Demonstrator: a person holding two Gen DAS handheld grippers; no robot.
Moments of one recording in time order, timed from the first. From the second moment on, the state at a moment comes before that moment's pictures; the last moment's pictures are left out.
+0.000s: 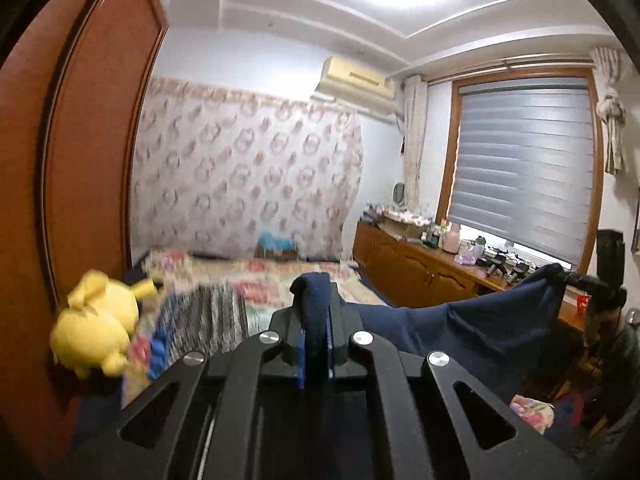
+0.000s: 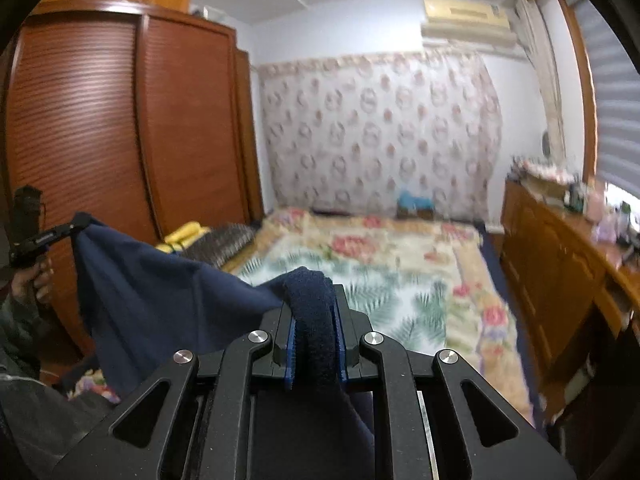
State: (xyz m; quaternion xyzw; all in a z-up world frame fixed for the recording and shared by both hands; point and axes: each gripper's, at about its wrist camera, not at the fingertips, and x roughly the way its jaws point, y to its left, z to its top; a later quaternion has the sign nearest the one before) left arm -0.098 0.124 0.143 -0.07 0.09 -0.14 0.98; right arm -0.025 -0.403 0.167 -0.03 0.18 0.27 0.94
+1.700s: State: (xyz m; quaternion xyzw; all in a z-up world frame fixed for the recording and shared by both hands) left arm 0.289 0.044 -0.031 0.05 0.36 -0.12 0.92; right arm 0.329 -0.448 -0.038 -0.07 0.41 0.14 0.90
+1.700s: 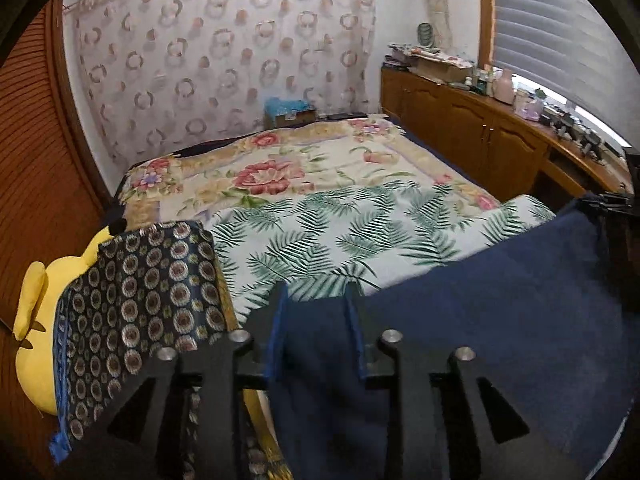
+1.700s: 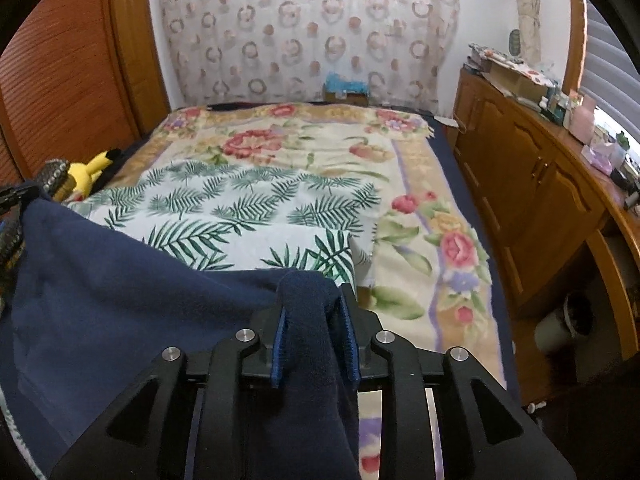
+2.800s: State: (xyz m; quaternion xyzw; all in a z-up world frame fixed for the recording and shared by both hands) left arm 0.105 0.045 -0.099 -0.01 0.41 -0.12 0.91; right arm 0.140 -0.446 -0.077 0.00 0.44 0.14 0.89
